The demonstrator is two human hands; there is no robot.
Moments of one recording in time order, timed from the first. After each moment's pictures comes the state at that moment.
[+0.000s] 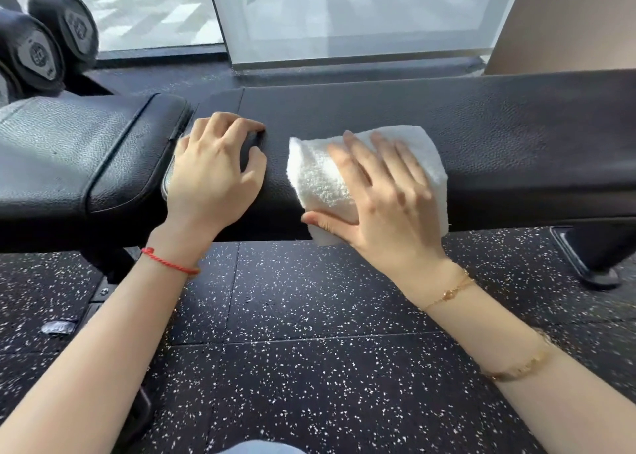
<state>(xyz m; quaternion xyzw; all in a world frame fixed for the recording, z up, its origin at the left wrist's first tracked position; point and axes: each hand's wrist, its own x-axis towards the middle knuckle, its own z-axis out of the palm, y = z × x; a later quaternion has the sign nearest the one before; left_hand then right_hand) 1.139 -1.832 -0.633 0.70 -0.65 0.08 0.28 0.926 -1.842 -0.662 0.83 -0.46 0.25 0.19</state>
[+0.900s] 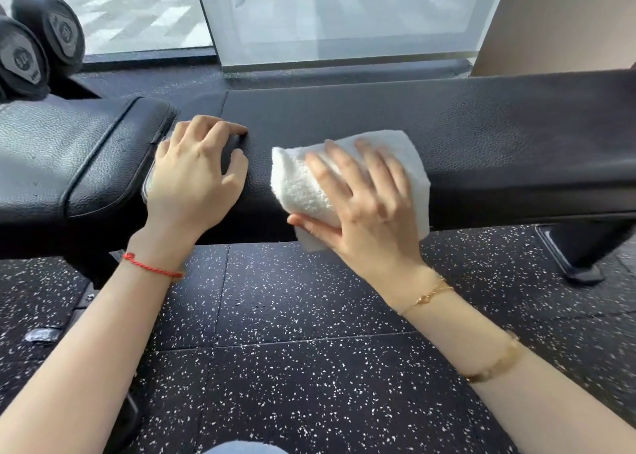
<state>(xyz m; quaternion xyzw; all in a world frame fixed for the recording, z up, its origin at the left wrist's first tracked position) 1.136 -1.832 -0.633 0.71 -0.65 0.08 0.28 0.921 -1.840 -0.670 0.82 -0.46 0.26 0.21</state>
